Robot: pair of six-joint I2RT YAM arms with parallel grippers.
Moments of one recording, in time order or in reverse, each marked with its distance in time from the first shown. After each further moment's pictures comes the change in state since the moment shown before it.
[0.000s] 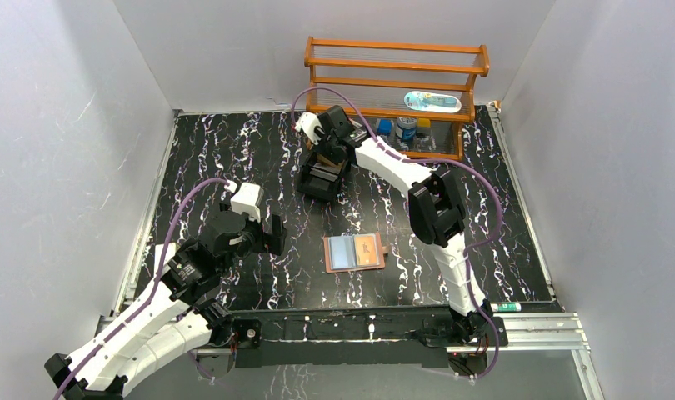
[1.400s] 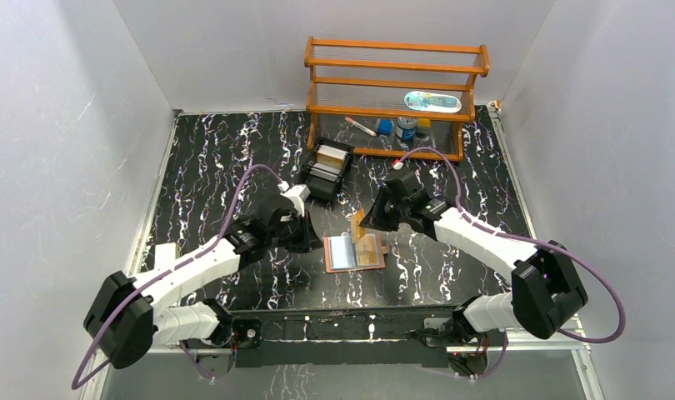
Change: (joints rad) left arm 0.000 0.484 -0.024 0.287 0.453 -0.335; right arm -0.018 -0.922 -1.136 0.195 -0.177 1.352
